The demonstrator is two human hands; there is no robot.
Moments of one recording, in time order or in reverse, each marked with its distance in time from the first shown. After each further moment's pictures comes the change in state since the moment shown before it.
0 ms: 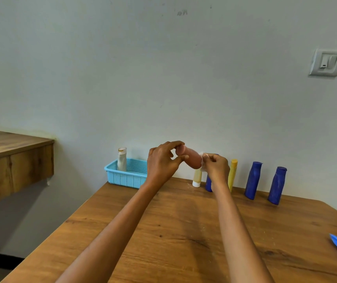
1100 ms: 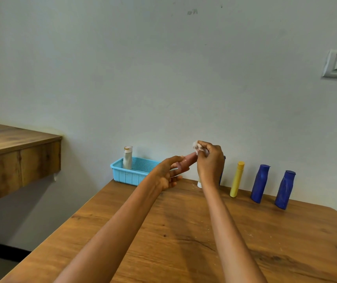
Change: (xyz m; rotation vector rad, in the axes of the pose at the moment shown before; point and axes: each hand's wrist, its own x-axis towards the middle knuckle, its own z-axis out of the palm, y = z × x) left_hand 0.002 -0.019 0.003 -0.887 -0.411 -1.090; right_hand -0.027 -0.028 0.024 -0.087 0.147 -0.363
